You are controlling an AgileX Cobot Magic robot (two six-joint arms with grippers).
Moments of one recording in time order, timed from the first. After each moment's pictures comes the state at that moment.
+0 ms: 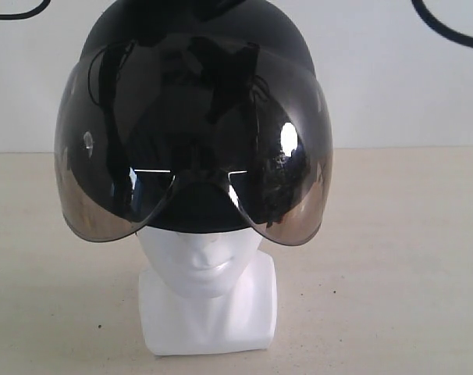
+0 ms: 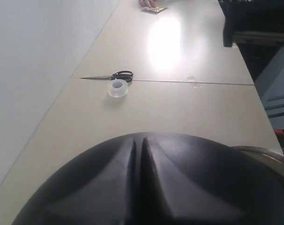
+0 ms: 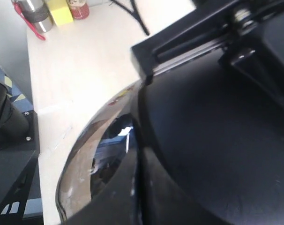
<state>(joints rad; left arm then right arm) -0.27 1.72 -1.77 -1.16 1.22 1.37 0.44 1.43 -1.73 0.62 1.22 -0.67</state>
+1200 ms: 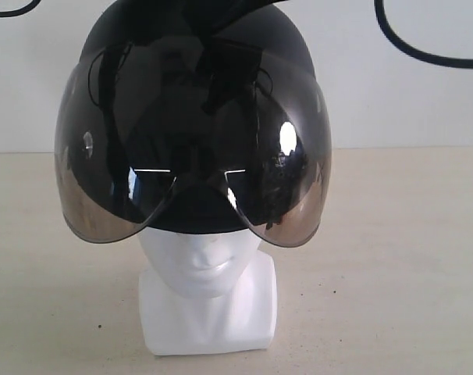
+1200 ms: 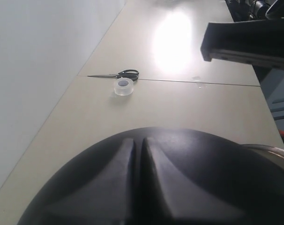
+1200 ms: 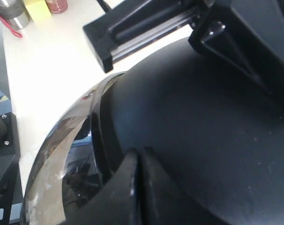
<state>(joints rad) -0.26 1.72 -1.78 -1.16 1.22 1.36 0.45 1.48 -1.73 0.55 1.17 -0.62</state>
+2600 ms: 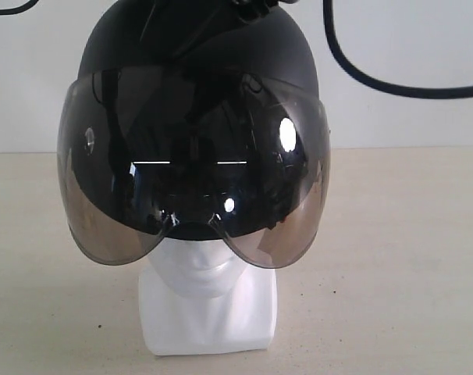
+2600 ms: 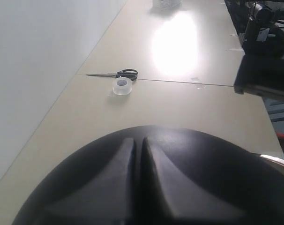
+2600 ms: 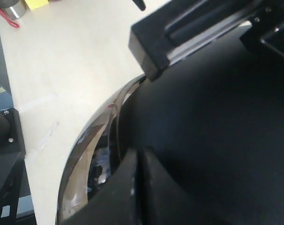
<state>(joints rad) -0.26 1.72 -1.78 -1.16 1.22 1.34 0.61 1.49 -1.74 0.38 1.15 -0.44</state>
